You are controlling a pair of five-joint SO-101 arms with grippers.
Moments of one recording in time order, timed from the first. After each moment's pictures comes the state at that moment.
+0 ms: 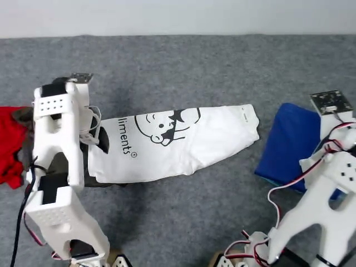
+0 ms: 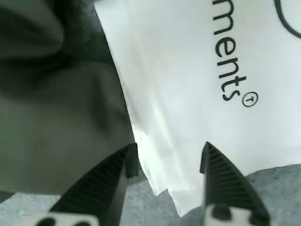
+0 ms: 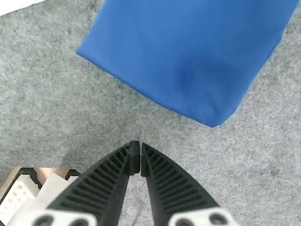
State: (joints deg) left arm -14.9 19.2 -4.0 94.3 -3.6; right arm 32.7 -26.3 11.5 100.7 41.8
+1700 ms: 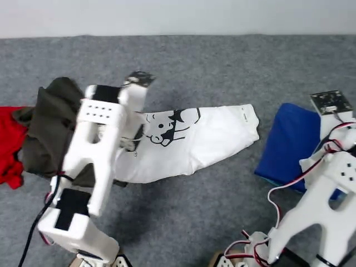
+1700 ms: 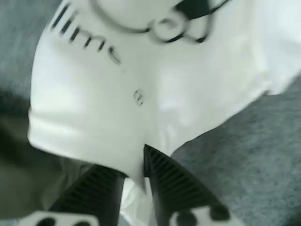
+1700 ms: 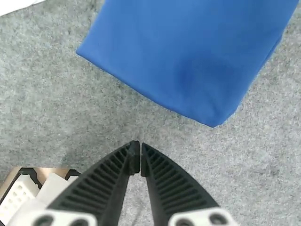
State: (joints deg) left arm 9.5 7.2 -0.3 96.0 -4.1; right arm 32.7 -26.3 11.5 100.7 41.8
